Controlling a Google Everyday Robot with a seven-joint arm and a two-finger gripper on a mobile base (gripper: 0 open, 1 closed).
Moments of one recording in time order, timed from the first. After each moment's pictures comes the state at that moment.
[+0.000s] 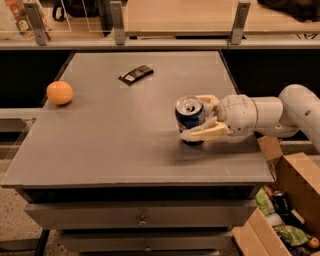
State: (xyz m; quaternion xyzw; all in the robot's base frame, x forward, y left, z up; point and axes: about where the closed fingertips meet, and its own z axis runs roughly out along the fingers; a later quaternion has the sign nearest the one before) arm 0.498 -0.071 0.889 -0.55 0.41 0.48 0.54
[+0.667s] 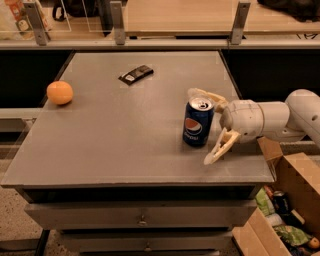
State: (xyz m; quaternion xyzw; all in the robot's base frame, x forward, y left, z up) arm 0.493 -0.084 0.877 -0.55 0.43 0.48 0.53
